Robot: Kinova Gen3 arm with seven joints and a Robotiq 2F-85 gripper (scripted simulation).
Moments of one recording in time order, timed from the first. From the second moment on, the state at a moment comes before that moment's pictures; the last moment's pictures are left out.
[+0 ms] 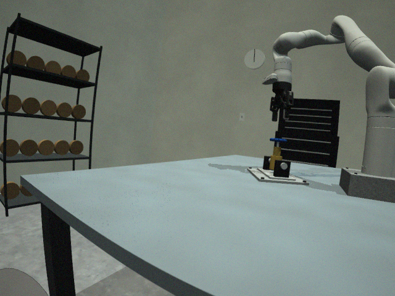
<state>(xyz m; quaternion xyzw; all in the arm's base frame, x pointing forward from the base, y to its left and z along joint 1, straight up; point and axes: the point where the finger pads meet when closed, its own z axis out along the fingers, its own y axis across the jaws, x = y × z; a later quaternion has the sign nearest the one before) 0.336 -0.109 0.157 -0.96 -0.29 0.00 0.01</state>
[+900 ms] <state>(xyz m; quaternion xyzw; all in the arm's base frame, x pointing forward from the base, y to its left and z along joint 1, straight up) 0.328 -0.068 0.153 -0.92 -0.39 0.00 0.01</state>
